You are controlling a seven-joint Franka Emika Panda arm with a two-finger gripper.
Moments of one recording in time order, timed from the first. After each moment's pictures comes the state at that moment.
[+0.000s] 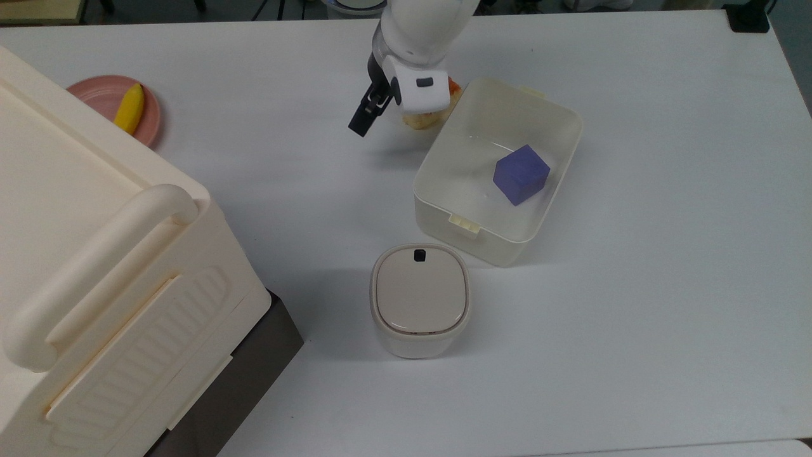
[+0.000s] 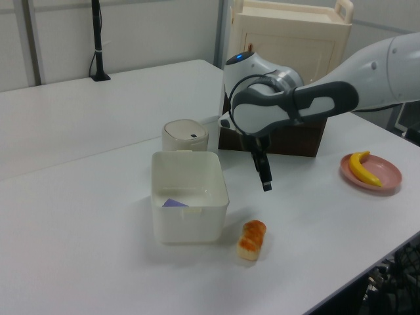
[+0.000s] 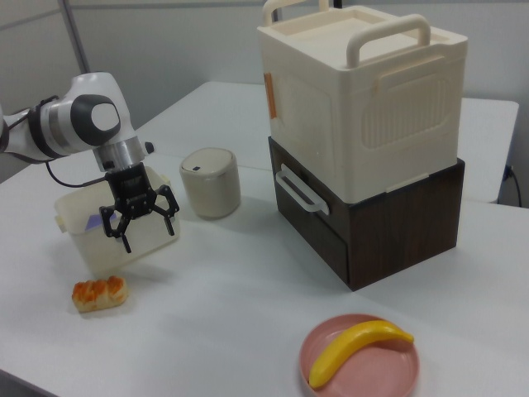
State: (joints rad) arm 0.20 0.14 0.01 -1.93 -0.27 1.82 -0.77
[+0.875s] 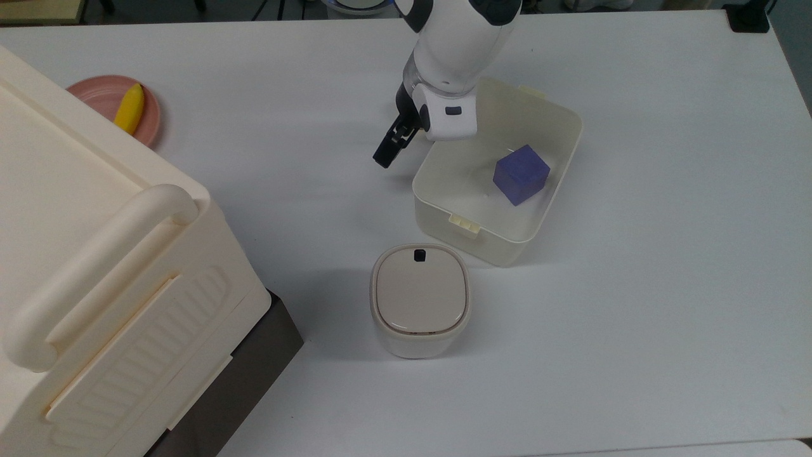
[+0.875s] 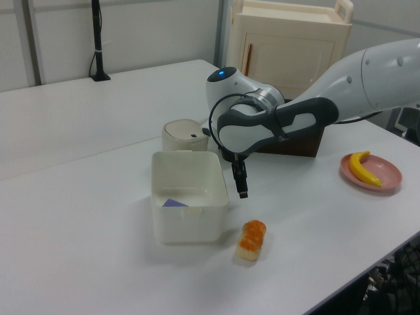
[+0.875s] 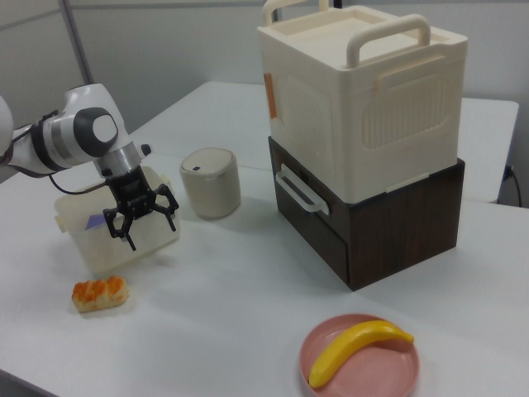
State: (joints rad) arm 0.25 0.23 0.01 -1.91 -0.30 1.98 -0.62
